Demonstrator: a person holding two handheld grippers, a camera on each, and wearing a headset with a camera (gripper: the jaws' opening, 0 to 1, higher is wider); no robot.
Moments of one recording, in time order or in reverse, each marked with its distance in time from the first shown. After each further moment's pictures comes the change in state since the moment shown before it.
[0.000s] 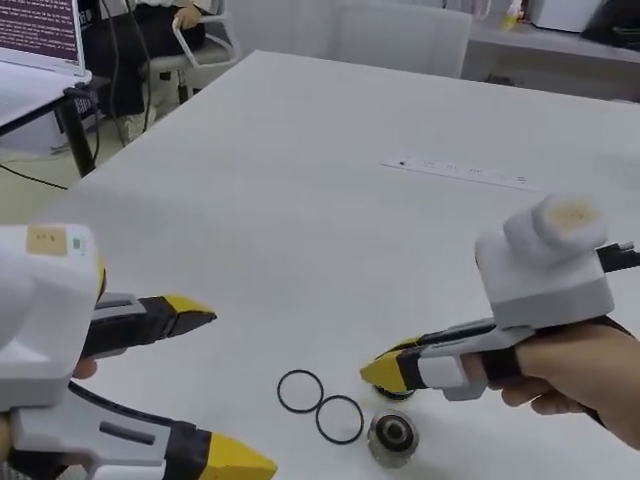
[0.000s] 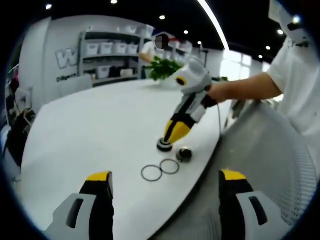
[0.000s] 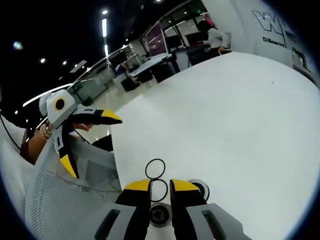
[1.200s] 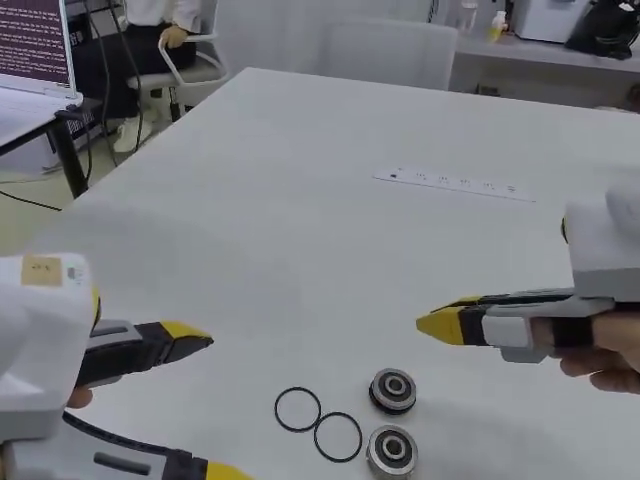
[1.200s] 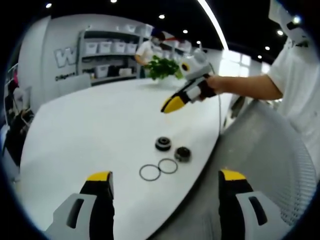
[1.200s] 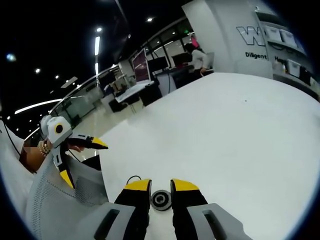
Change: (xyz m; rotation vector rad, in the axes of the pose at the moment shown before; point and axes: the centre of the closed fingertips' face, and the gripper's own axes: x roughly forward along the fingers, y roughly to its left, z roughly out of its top) left arm 0.001 -0.002 0.000 -0.002 0.006 -0.015; right arm -0.052 -0.038 0.027 0.022 -0.192 -0.125
